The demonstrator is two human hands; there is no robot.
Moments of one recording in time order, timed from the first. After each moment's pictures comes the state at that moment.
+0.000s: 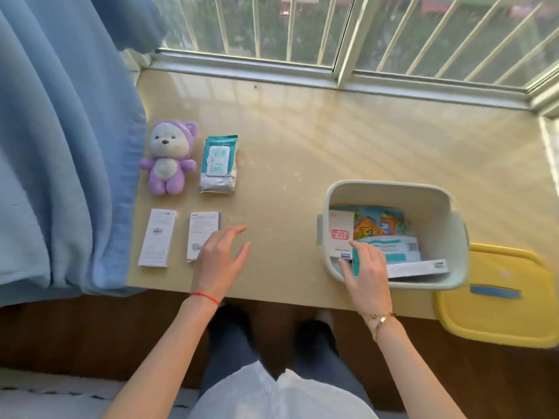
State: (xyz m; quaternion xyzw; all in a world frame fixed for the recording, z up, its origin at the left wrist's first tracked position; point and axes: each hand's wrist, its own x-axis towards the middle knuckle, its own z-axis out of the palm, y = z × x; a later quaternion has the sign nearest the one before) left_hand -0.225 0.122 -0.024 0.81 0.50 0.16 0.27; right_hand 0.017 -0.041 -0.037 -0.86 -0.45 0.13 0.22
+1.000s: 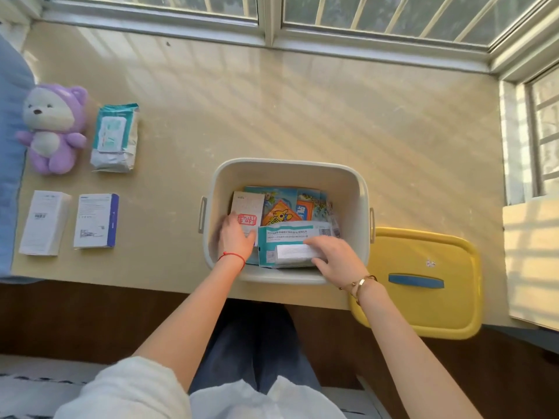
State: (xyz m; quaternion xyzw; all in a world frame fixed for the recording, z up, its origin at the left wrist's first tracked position) left_hand 0.050 0.028 -0.133 0.63 0.67 -0.01 0.39; right_hand 0.242 -0.109 -0.095 -0.73 -0.59 0.34 0.07
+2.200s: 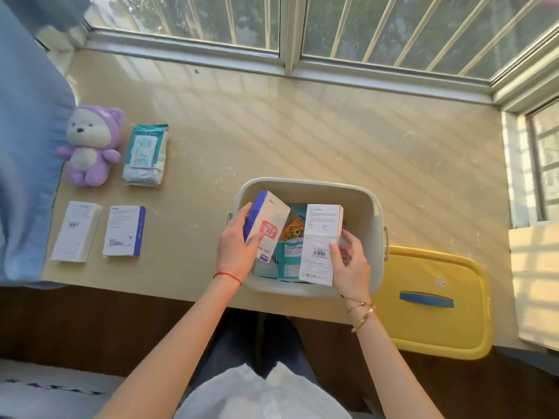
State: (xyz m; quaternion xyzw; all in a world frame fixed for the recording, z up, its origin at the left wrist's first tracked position) left_hand 0.015 0.044 -0.054 0.68 0.58 0.16 0.43; right_hand 0.192 -0.090 -0.051 -0.82 -0.23 0.33 0.41
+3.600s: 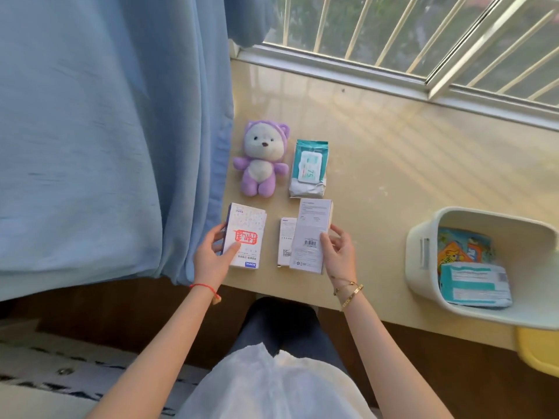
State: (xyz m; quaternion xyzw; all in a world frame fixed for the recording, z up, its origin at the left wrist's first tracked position) left_hand -0.447 0.256 -0.051 0.48 0.65 0.22 0.54; right_hand -0.215 0.176 -0.035 -0.78 -0.15 0.43 0.43
